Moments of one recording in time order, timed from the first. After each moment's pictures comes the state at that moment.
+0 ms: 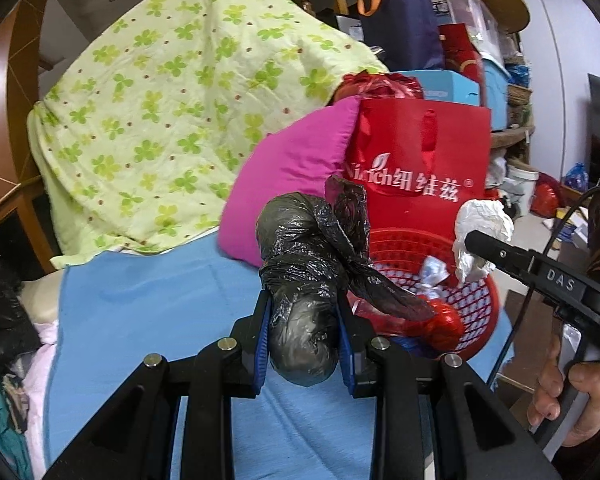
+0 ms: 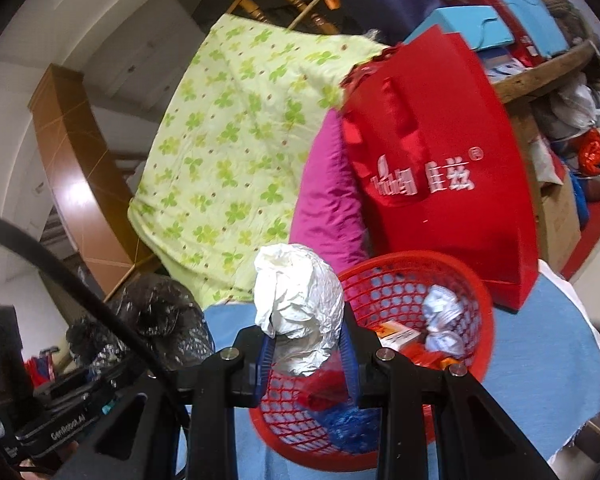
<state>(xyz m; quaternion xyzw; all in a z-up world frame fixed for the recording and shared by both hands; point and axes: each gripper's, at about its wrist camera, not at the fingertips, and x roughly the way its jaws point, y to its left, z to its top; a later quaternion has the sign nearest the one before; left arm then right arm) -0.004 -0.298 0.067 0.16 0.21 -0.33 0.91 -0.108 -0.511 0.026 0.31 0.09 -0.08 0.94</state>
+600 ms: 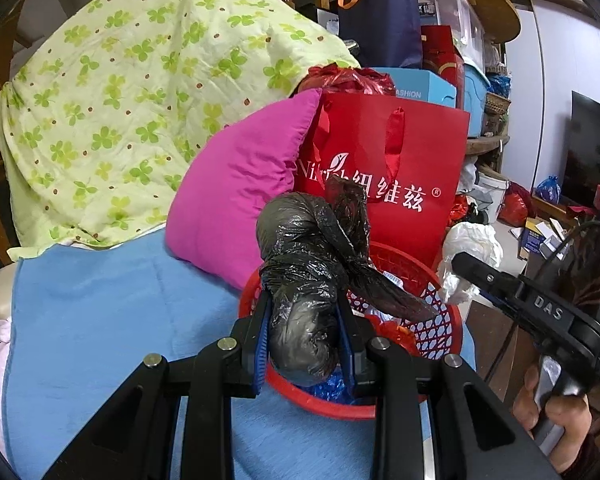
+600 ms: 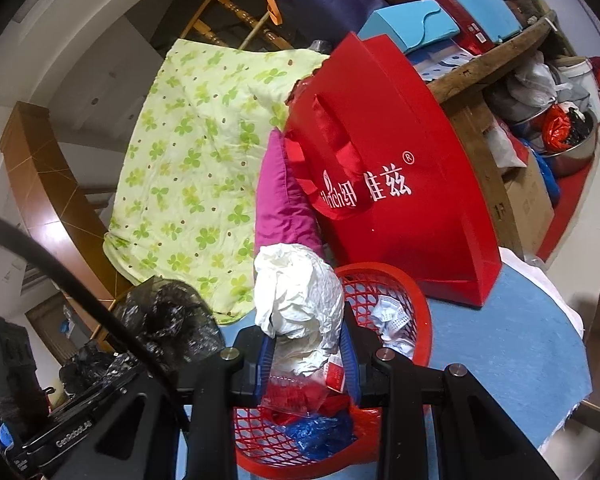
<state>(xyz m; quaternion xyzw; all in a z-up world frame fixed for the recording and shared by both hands) 0.010 -0.351 0.058 0.13 0.24 -0.39 0.88 -0.125 -0.543 0.015 0.35 0.08 -0.13 0.92</state>
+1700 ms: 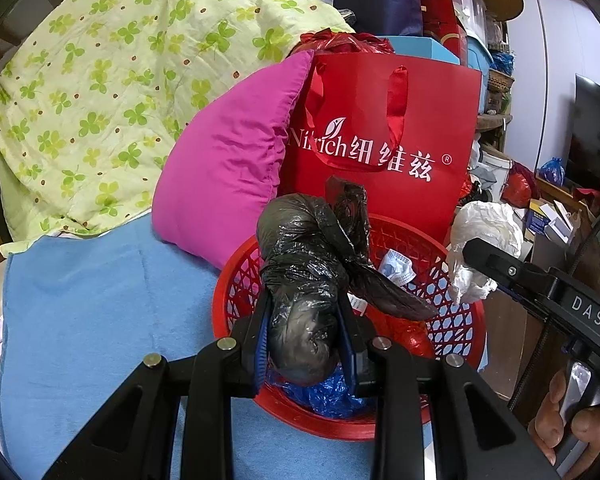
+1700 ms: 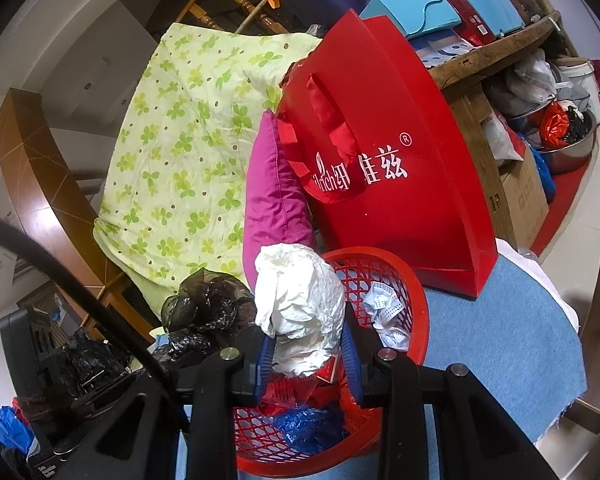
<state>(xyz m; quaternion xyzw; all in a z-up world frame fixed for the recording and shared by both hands) 0.026 -0.379 0.029 0.15 0.27 -0.38 0.87 -0.113 -0.544 0.009 0.35 0.11 -0.14 0.92</state>
